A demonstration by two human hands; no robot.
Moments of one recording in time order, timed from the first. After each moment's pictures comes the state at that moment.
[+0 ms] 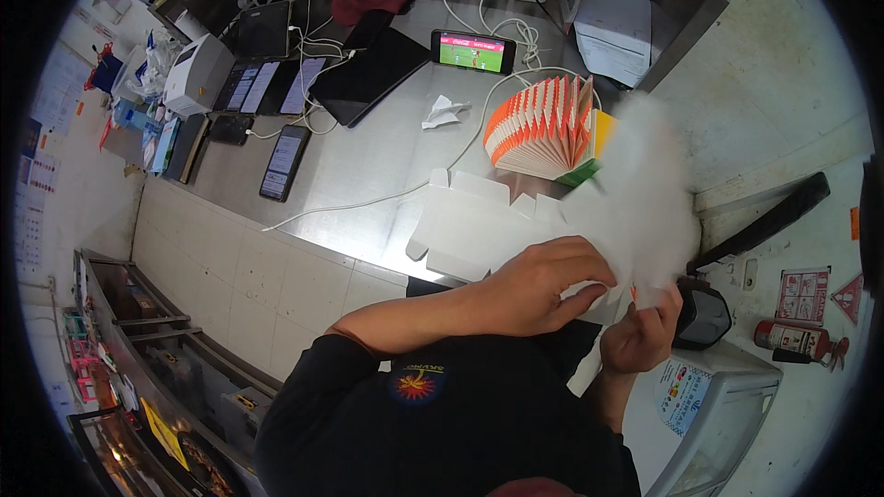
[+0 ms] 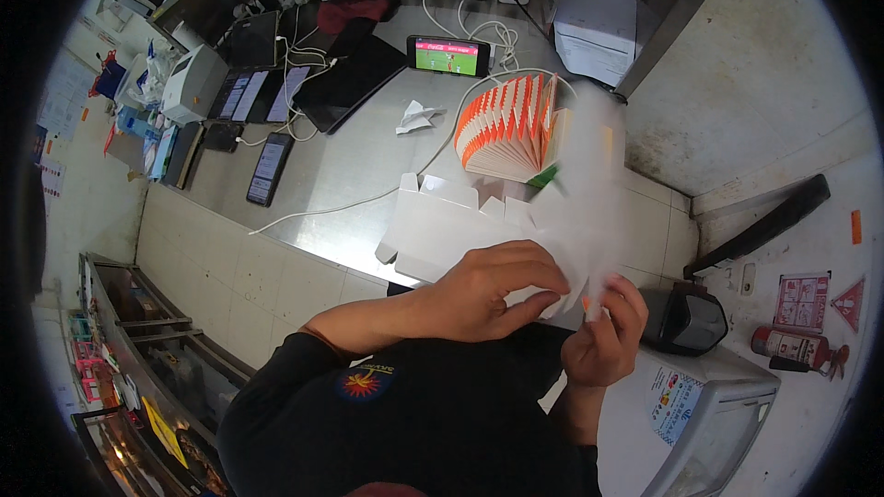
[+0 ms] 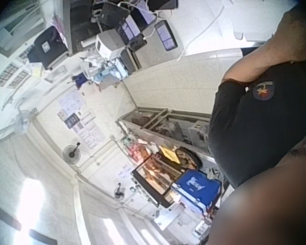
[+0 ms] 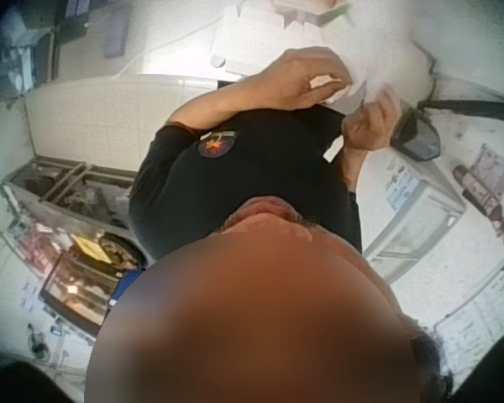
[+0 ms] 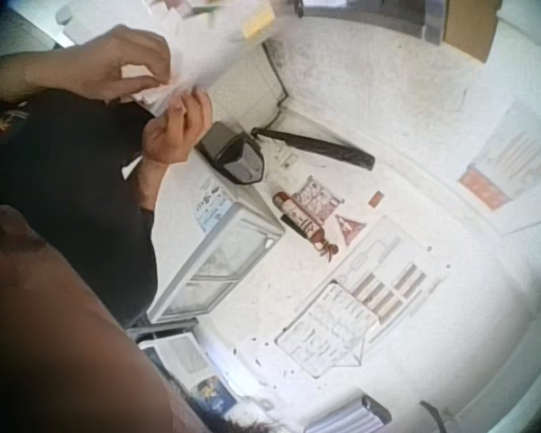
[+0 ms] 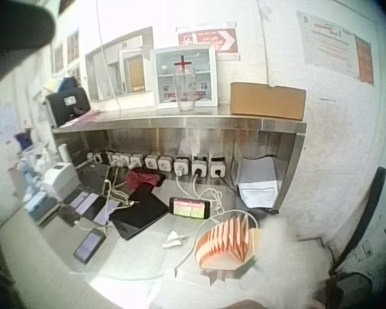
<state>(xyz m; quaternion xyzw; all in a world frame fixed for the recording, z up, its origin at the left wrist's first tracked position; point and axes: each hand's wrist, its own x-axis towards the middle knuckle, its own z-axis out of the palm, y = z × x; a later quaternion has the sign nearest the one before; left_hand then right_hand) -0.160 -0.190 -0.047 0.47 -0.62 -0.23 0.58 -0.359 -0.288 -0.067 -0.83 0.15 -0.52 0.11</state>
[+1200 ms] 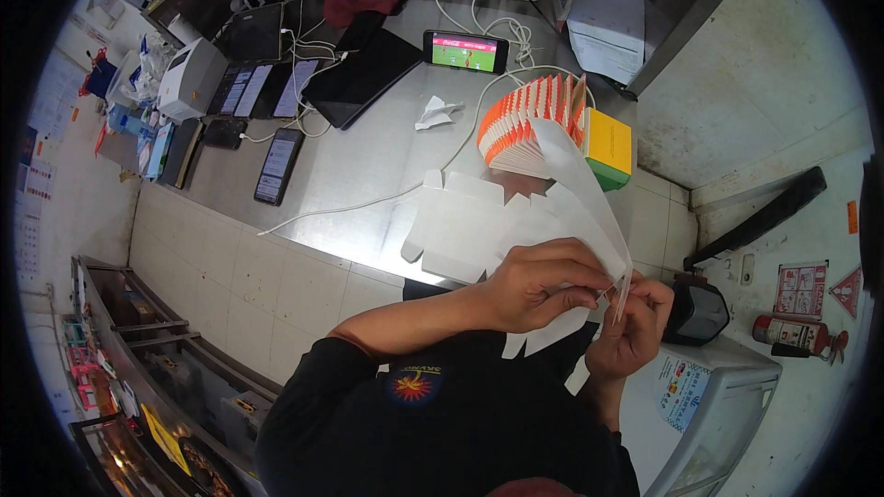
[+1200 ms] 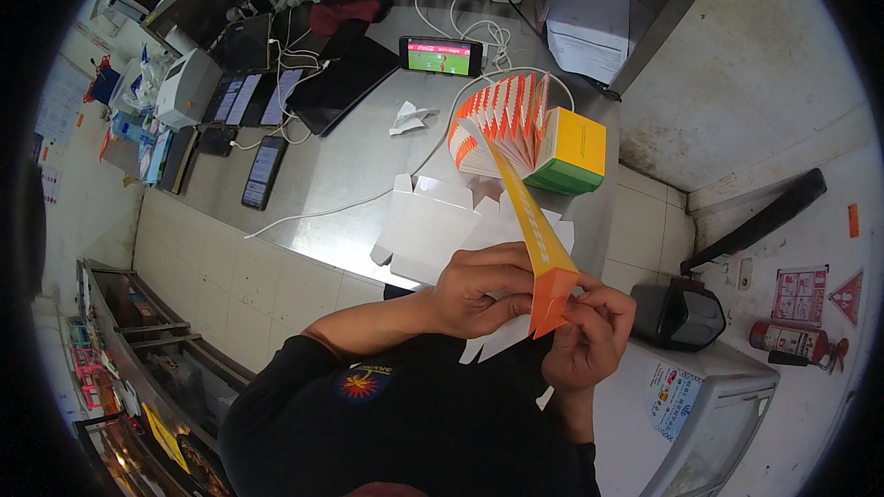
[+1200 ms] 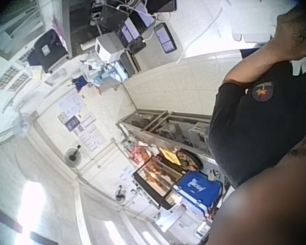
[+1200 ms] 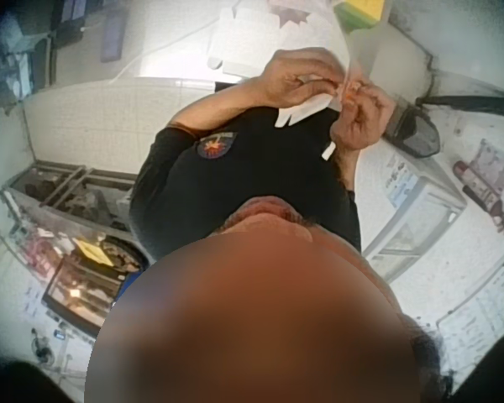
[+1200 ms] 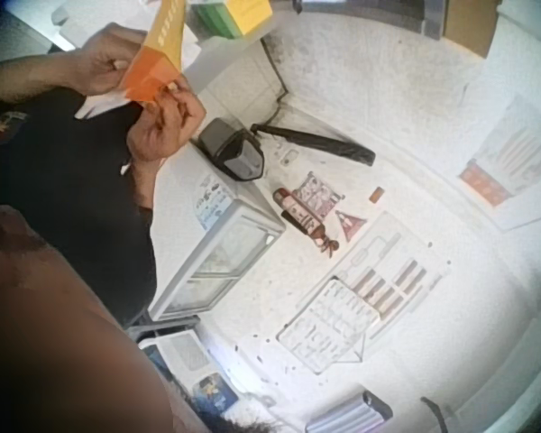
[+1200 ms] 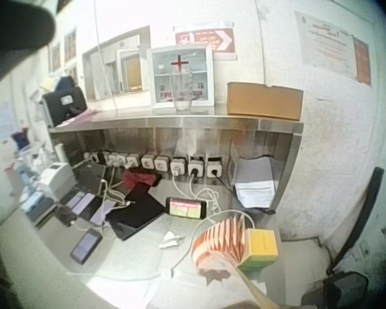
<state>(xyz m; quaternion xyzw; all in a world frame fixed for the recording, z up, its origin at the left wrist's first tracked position) -0.163 -0.193 -0.058 0.39 -0.58 -0.20 0.68 -0.350 -0.265 -0.059 -0.78 0.20 -0.49 0.34</state>
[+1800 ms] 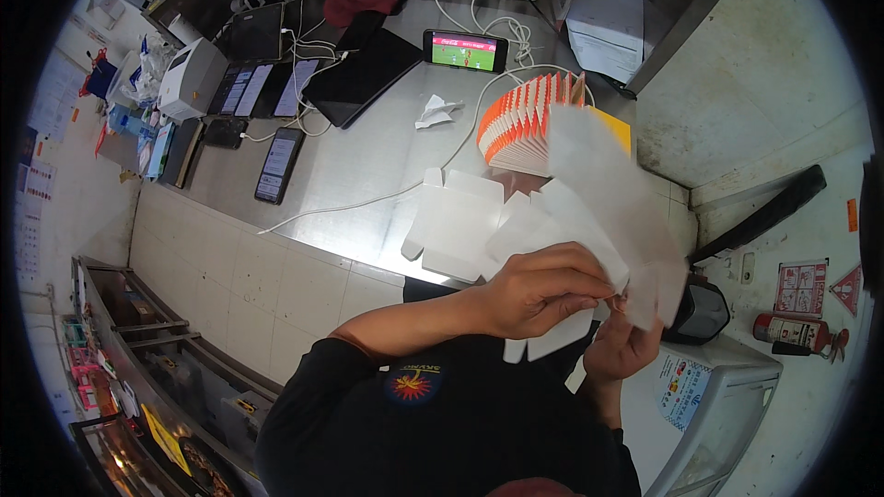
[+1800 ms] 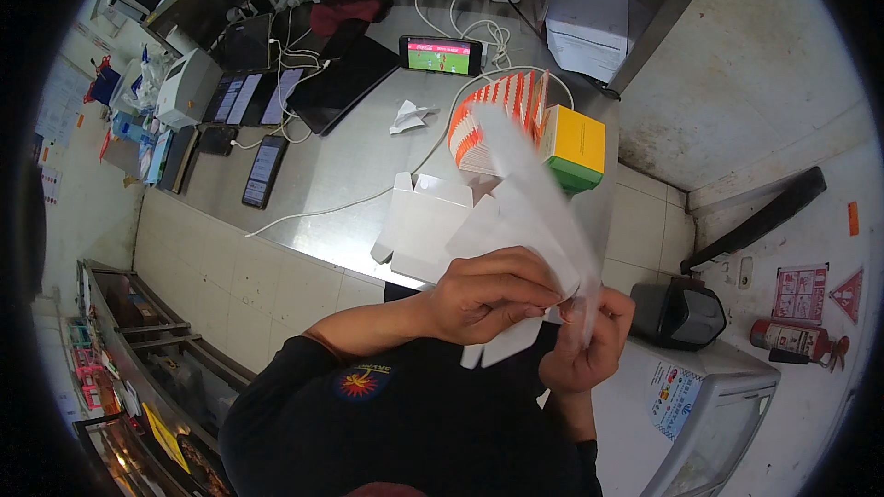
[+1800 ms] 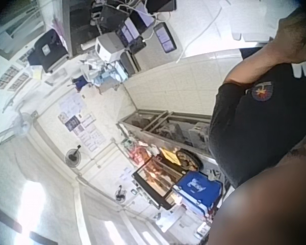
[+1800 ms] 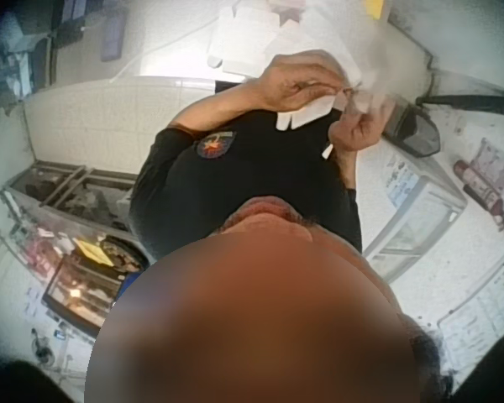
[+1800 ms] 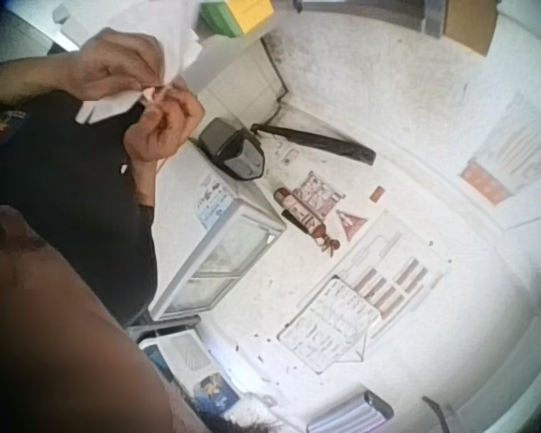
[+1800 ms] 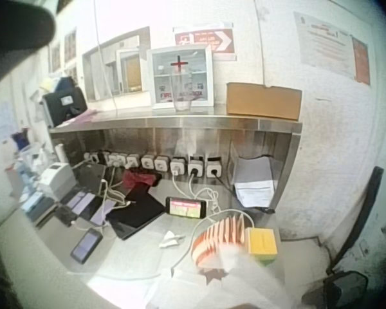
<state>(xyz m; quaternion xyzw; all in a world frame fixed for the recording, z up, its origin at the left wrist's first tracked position) -0.168 -0.189 -0.055 0.37 -0.60 -0.19 0.68 -0.357 -0.254 -0.063 -0.75 0.24 -0.49 0.37</state>
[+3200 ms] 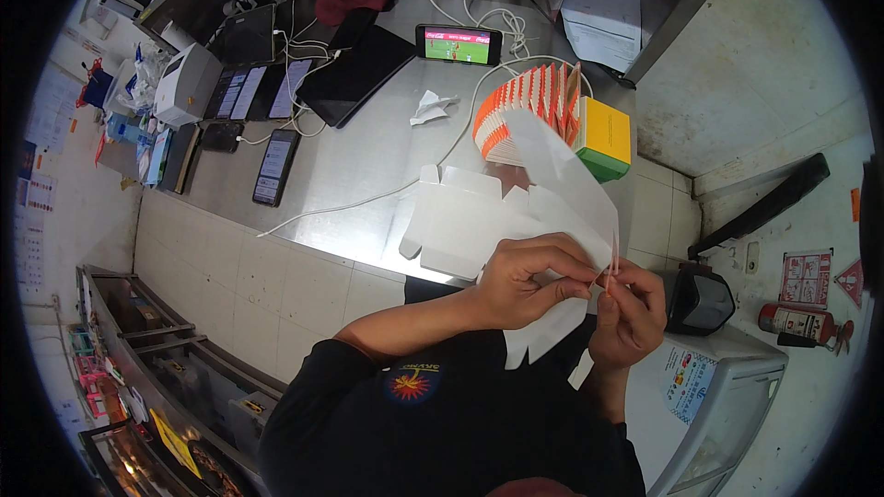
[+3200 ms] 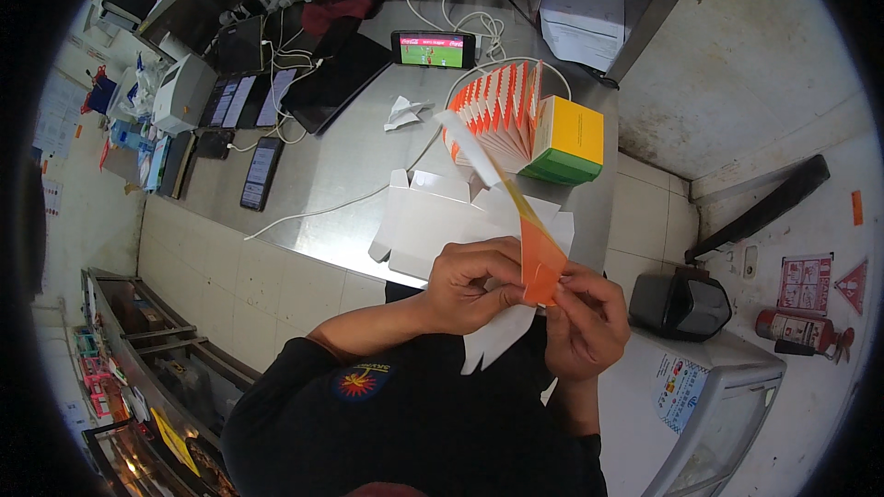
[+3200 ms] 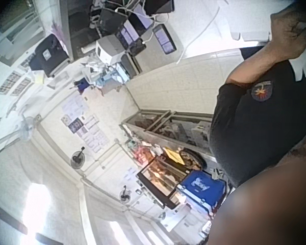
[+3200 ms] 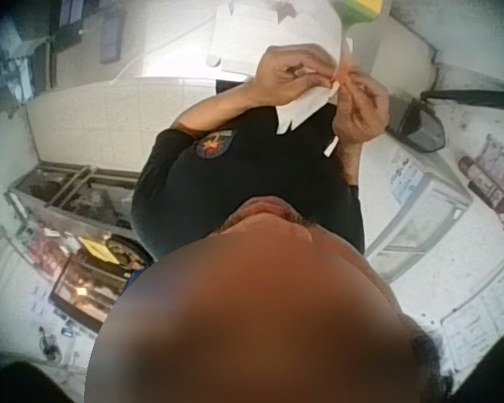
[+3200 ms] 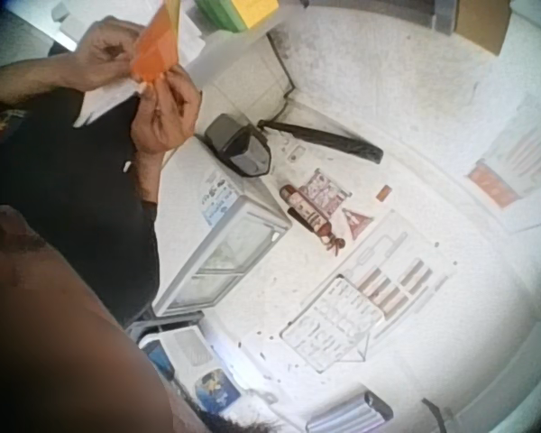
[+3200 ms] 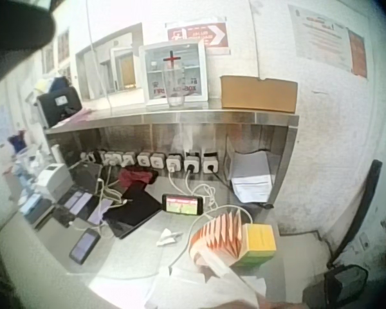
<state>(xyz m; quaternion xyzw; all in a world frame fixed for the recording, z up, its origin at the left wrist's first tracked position) -0.166 -0.186 -0.067 0.39 -0.52 -0.26 0.71 -0.346 -0.271 -0.061 -0.76 0.16 -0.50 0.40</state>
